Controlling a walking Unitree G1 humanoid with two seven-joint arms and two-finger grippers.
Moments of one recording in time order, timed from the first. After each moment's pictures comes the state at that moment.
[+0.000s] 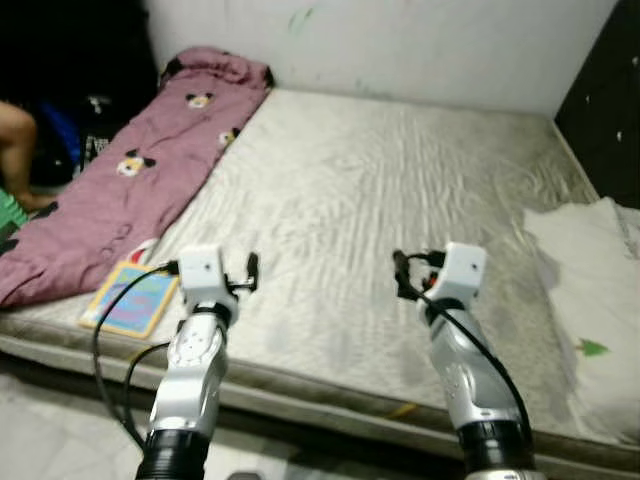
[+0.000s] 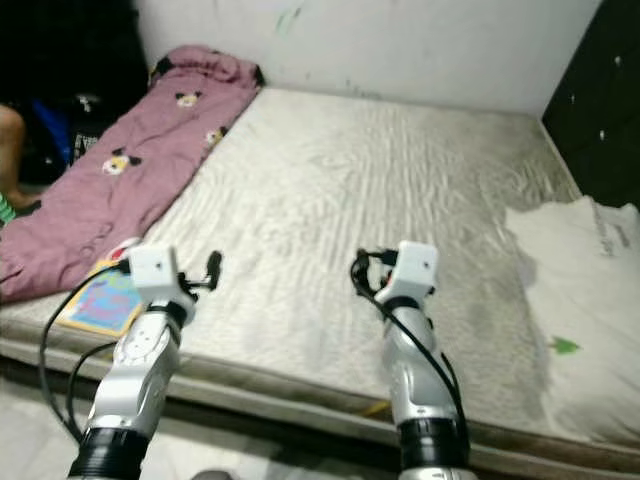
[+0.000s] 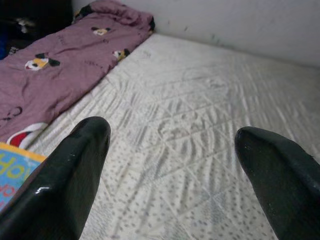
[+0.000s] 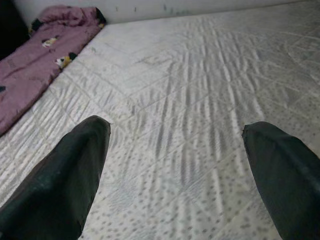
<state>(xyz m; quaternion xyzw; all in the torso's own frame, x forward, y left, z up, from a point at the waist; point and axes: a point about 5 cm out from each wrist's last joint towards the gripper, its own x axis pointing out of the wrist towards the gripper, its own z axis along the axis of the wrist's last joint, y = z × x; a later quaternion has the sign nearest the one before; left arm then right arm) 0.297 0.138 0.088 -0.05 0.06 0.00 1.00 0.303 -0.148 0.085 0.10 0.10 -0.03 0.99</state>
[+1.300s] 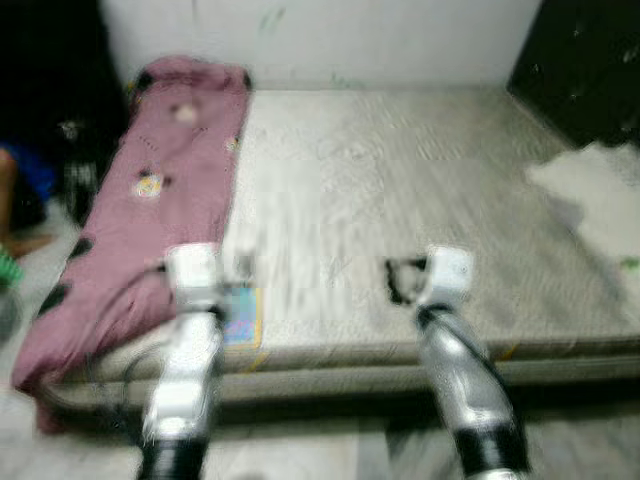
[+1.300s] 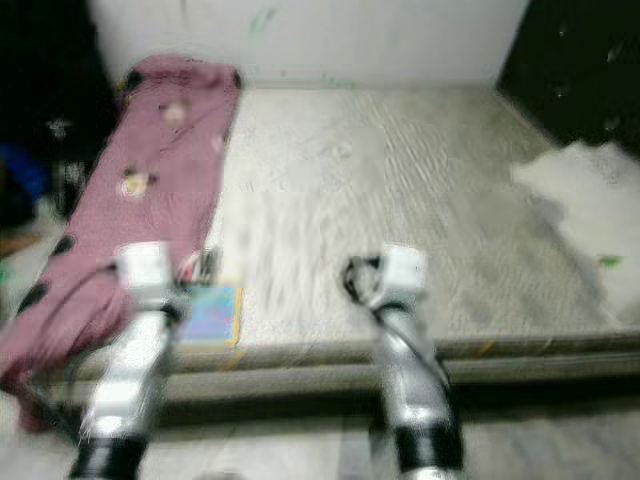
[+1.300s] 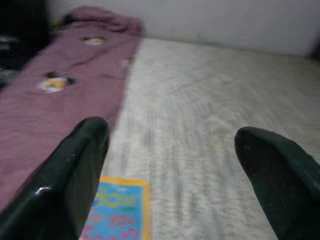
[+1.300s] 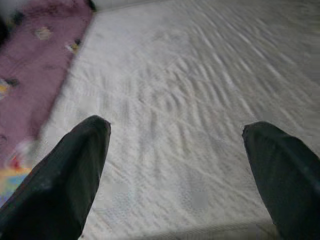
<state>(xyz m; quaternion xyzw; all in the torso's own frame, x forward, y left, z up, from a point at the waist) 0.293 0.135 0.088 -0.06 0.05 -0.01 1.00 0.299 -0.146 0.073 0.08 0.13 -0.02 0.99</state>
